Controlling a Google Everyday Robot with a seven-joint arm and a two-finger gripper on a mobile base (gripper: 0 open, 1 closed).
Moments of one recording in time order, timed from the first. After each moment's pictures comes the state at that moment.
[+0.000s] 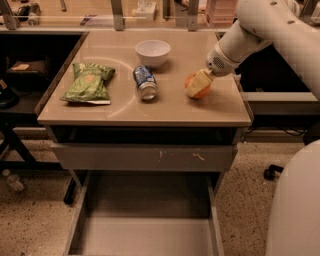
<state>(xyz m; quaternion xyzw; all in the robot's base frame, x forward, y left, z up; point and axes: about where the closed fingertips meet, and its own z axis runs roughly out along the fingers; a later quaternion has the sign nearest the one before) 0.696 -0.140 0.836 -0.42 0.87 0.12 0.23</state>
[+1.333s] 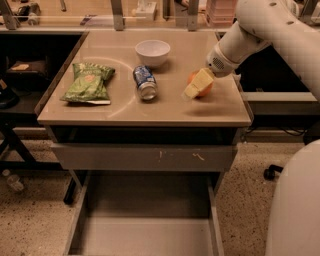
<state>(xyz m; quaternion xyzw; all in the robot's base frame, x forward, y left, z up) 0.696 -0.139 0.836 -0.42 0.87 0.12 0.23</state>
